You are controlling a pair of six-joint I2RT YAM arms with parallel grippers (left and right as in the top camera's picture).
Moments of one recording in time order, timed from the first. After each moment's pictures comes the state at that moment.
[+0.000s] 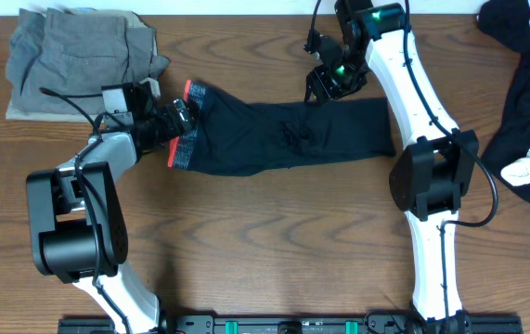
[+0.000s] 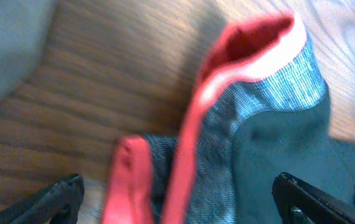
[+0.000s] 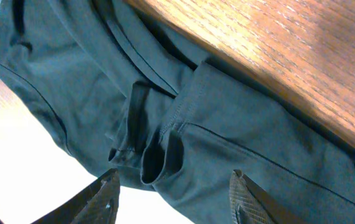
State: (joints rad) left arm 0.13 1.93 1.06 -0.08 0.48 -0.33; right arm 0.27 2.42 2.39 -1.40 -0.38 -0.21
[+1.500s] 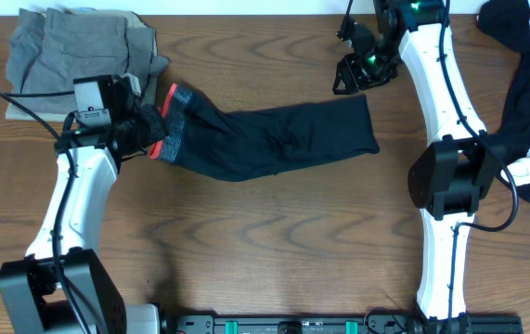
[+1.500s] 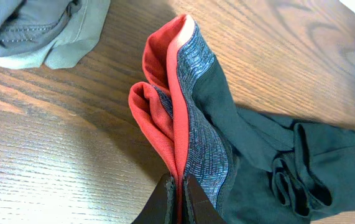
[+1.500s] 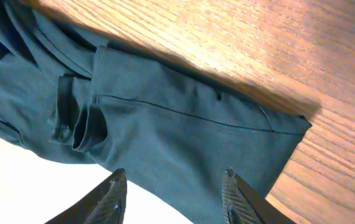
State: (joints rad) left arm 0.14 1.56 1.09 -0.49 0.35 -0.31; right arm 0.16 2.38 2.39 -1.42 -0.36 -0.21
